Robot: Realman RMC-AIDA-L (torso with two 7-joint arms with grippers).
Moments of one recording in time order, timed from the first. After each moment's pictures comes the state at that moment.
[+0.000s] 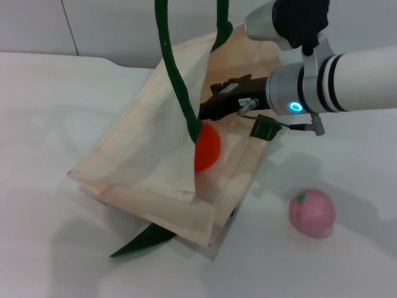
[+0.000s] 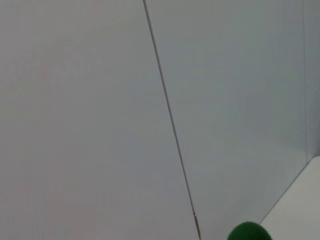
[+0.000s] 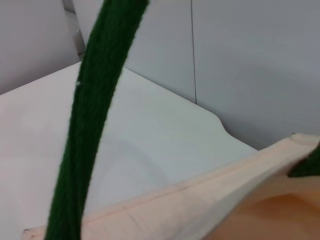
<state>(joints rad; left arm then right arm) -0.71 -2.03 1.11 1.72 -0.75 -1.32 0.66 0.81 2.02 -1.79 -0.91 1.19 0.70 -0.69</state>
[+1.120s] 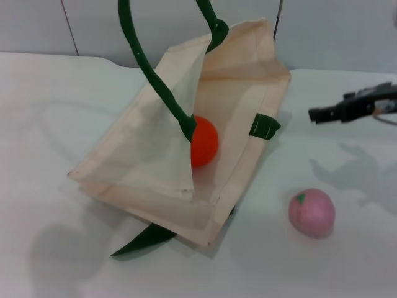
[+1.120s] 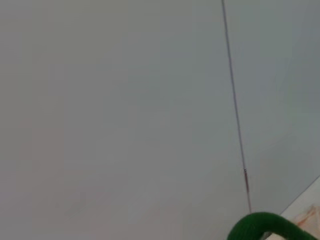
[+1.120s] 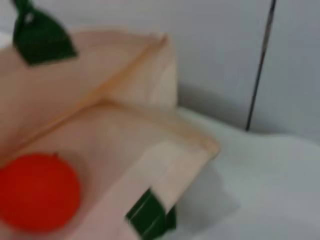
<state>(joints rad) -0.62 -2.03 1.10 1.72 -0.67 -1.28 0.65 0.52 2.02 -1.36 -1.34 0.69 1.18 -0.51</state>
